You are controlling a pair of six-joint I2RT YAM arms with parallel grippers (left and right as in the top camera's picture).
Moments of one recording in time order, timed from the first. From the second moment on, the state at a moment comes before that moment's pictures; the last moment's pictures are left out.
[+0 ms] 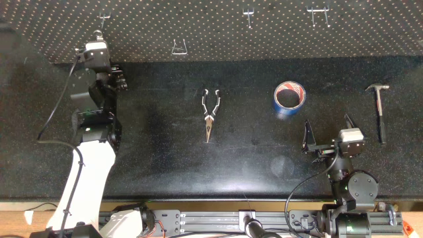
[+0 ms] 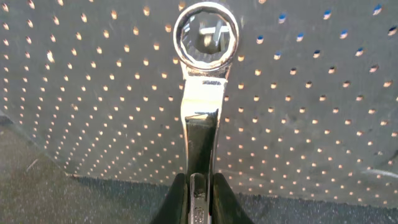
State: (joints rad) left arm 0.15 1.26 0.72 0.22 -0.07 0.11; right arm -0.02 0.01 0.01 -0.06 -0.15 0.00
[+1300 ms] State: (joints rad) left arm 0.15 1.32 0.72 0.26 -0.04 0.10; right arm -0.02 0.01 0.01 -0.06 -0.15 0.00
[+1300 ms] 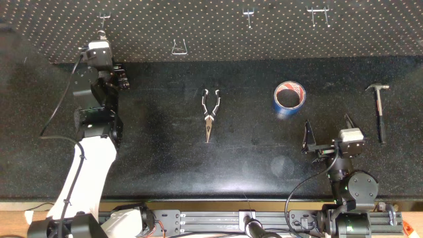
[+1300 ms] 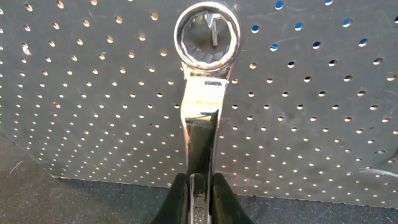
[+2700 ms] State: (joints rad) left arm 0.15 1.43 0.74 0.36 -0.04 0.08; right arm -0.02 0.01 0.01 -0.06 -0.15 0.00
